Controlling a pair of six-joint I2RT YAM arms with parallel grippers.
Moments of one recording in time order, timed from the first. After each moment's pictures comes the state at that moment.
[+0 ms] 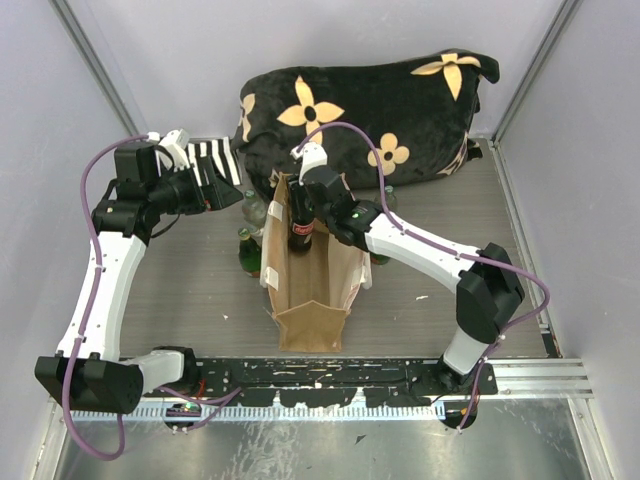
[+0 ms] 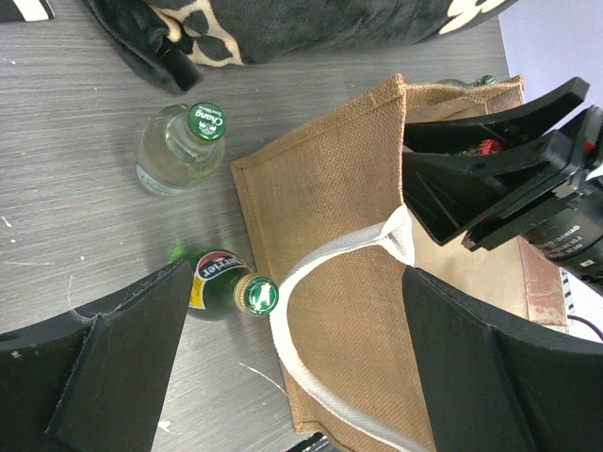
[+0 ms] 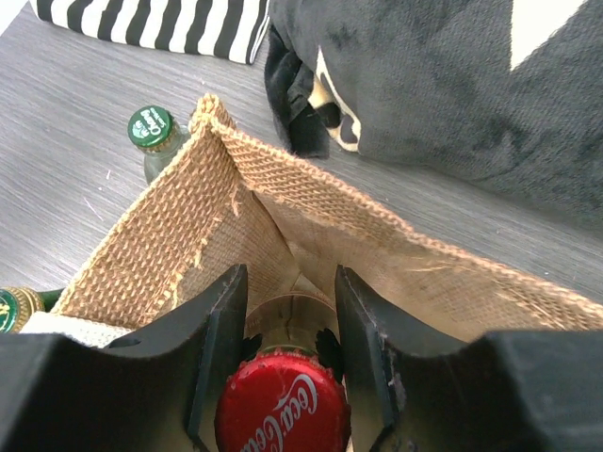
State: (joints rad) left arm -0.07 1.20 1.32 -0.70 0.49 -0.31; right arm 0.83 1.67 1.38 -0.12 0.28 0.24
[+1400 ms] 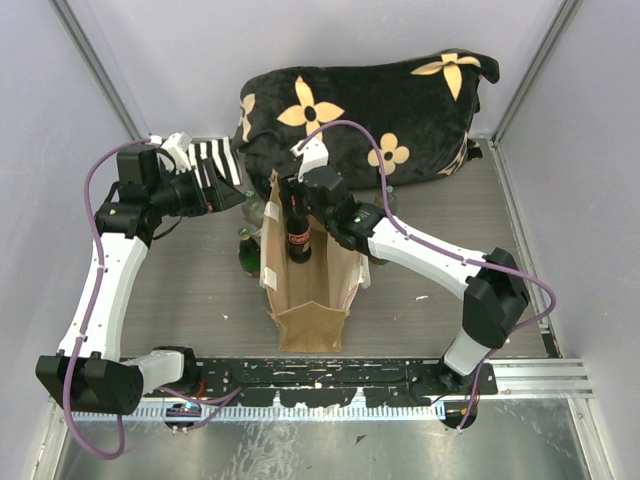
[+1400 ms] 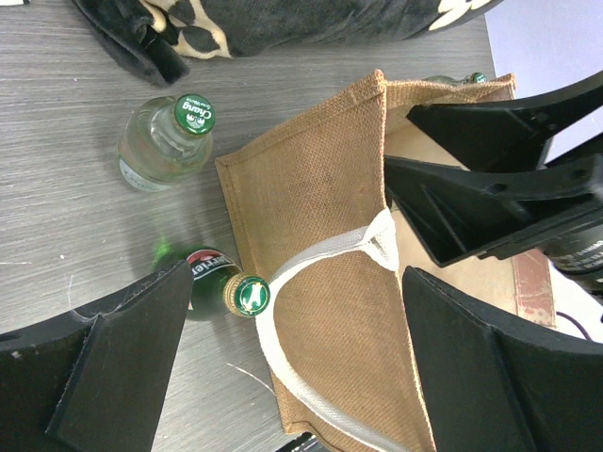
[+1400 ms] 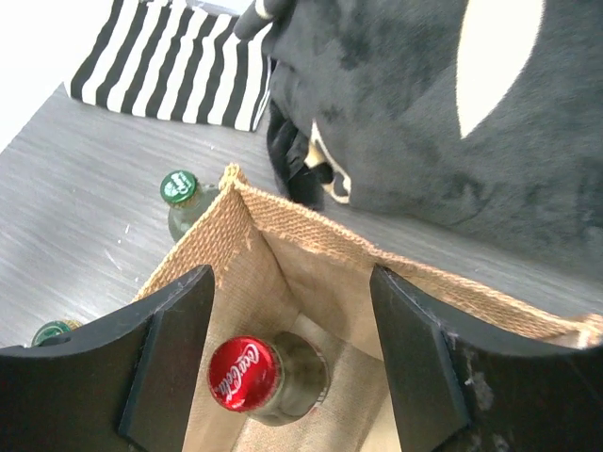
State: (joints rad) left arm -0.07 1.19 1.28 -0.67 0.52 -0.35; right arm 0.86 1.63 1.37 -0.03 0.35 0.22
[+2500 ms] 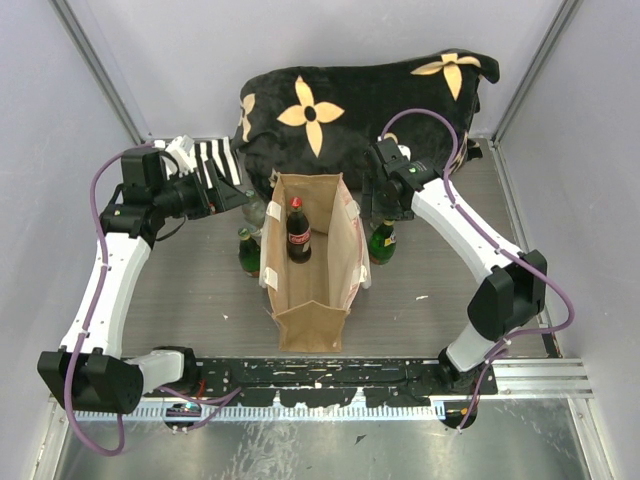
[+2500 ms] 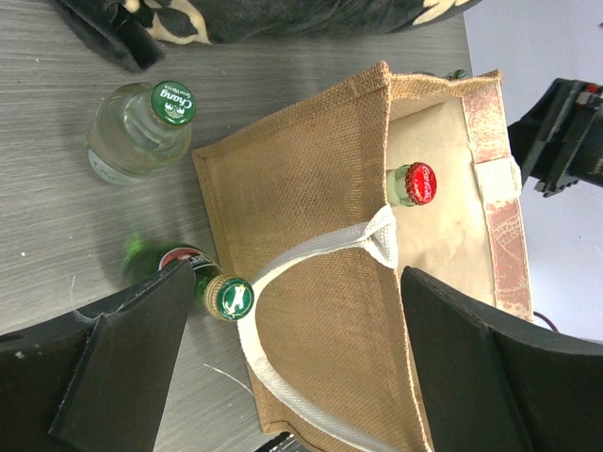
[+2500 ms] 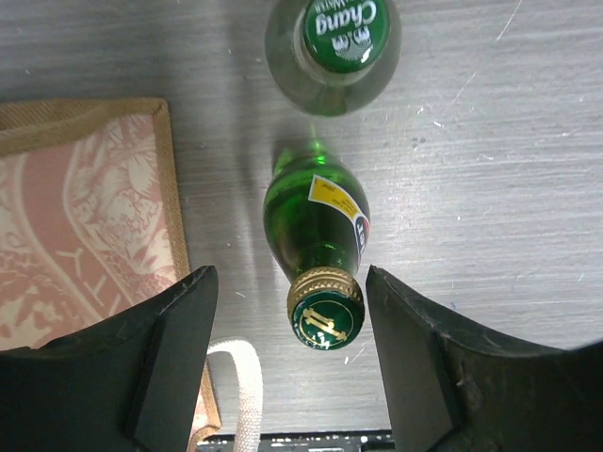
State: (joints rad) left arm -0.07 1.19 1.24 -0.63 0.56 -0.41; right arm 0.48 1.63 1.56 -1.01 0.27 0.50
